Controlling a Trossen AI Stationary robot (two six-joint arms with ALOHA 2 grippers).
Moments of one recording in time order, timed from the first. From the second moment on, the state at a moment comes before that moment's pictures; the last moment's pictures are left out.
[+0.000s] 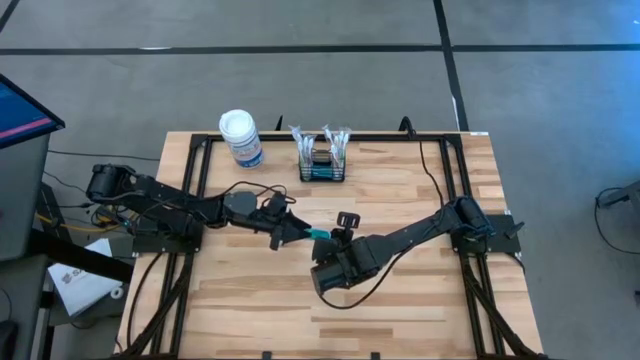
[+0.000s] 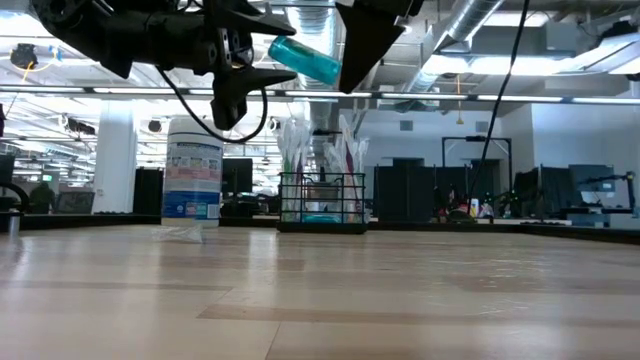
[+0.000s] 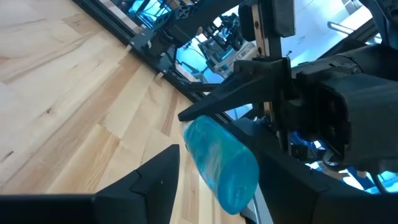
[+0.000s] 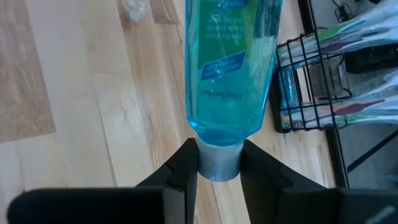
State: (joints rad) left arm -0.06 1.35 0.51 0.71 0.07 -0.77; right arm 0.39 2.10 1.93 -1.25 0.71 0.46
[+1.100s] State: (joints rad) left arm -0.05 1.46 0.62 0.65 0.11 -0.76; right arm 0.36 2.10 1.89 -1.25 0.67 0.46
